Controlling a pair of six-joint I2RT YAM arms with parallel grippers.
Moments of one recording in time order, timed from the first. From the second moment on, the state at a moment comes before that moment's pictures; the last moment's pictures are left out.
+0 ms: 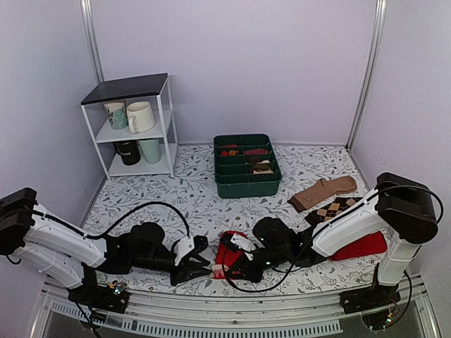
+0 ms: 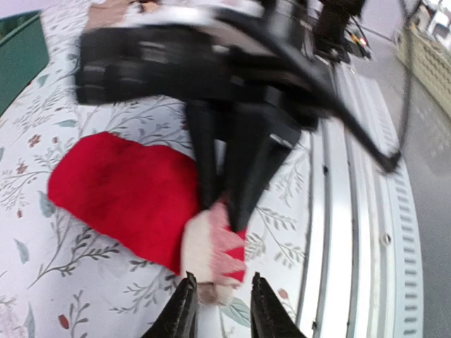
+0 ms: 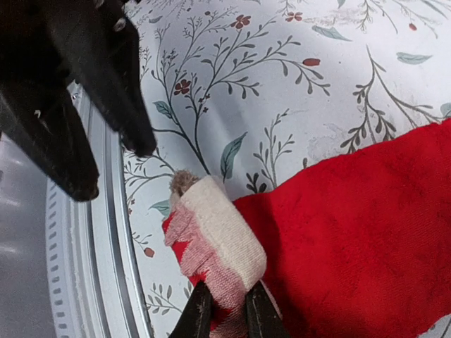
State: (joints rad) left arm -1.14 1.33 0.31 0.51 0.22 -0.01; right arm 1.19 1.80 0.72 0.33 -0.30 0.23
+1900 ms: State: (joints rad) left arm -1.25 1.60 0.31 0.76 0.04 0.09; right arm 1.11 1.86 0.77 0.33 -0.52 0.33
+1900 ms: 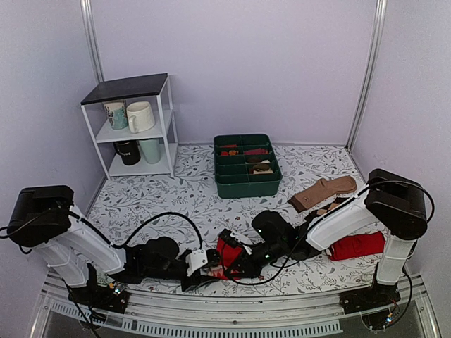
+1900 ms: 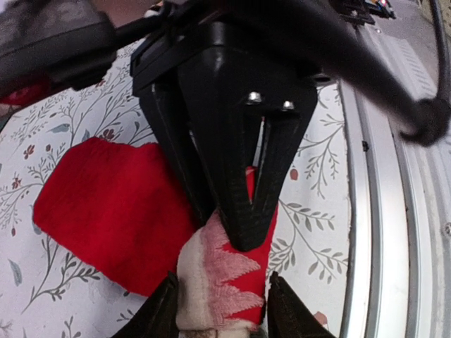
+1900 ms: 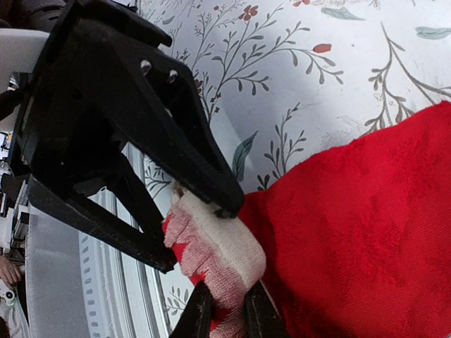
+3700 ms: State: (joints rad) left arm -1.06 1.78 0.58 0.51 0.57 -0.03; right arm 0.95 1.73 0.82 0.03 -0.27 0.42
